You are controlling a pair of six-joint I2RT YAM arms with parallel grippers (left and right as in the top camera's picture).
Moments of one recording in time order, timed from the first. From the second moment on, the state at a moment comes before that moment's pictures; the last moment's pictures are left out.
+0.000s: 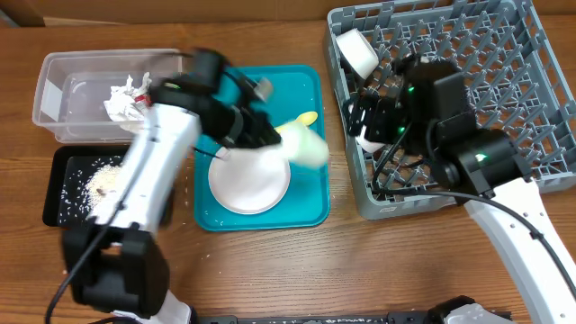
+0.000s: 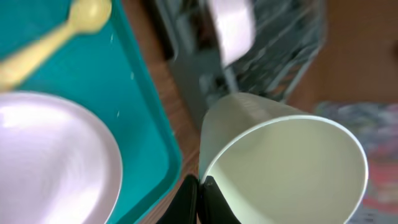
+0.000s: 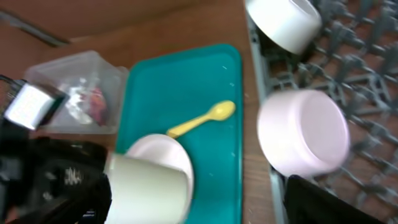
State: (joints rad) left arm -0.14 1.75 1.53 -1.06 0.85 -0.02; right arm 0.35 1.34 1.39 -0.77 -0.16 0.49
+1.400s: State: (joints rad) left arm 0.04 1.75 1.54 -0.96 1.56 0.00; right arm 0.30 1.58 1.32 0.00 -1.30 0.34
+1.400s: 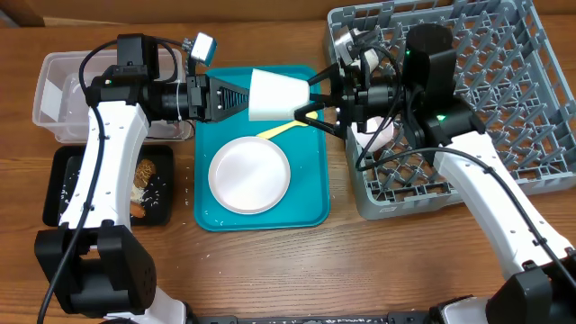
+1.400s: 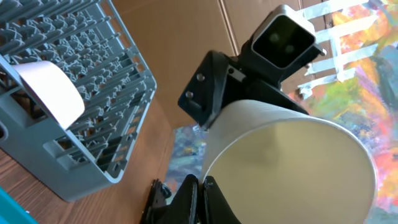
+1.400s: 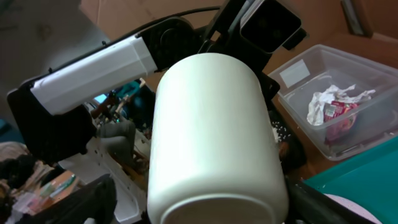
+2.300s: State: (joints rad) left arm -0.02 1.75 1.54 -0.92 1.56 0.00; right arm 0.31 1.58 1.32 0.03 -1.29 0.34
